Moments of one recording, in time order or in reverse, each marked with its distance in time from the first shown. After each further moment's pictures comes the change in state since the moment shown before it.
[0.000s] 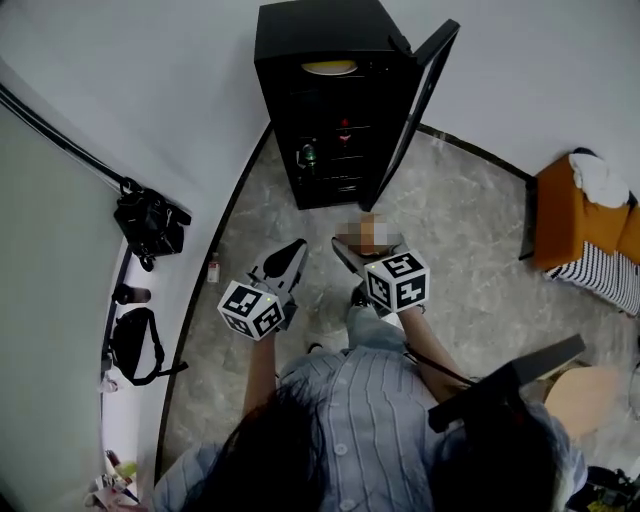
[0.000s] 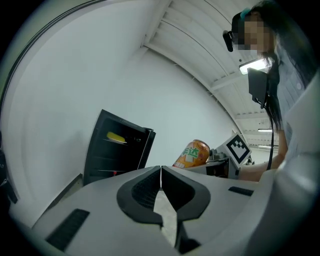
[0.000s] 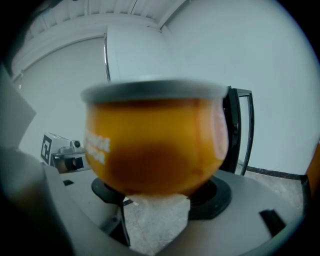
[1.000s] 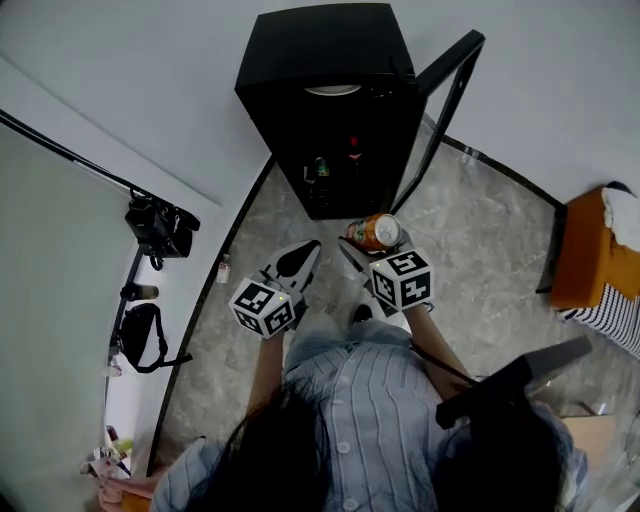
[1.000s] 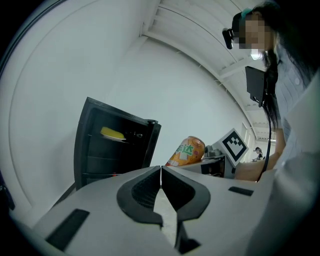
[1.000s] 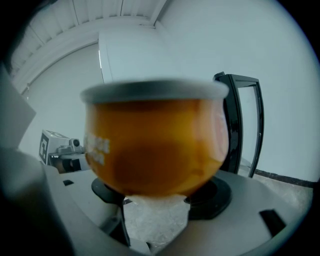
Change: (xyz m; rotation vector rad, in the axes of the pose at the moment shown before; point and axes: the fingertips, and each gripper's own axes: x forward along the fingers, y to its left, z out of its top) left arm 0.141 0.011 0.008 0.013 0.067 0.088; right arm 0.044 -0.126 0.041 0.007 0.041 0.125
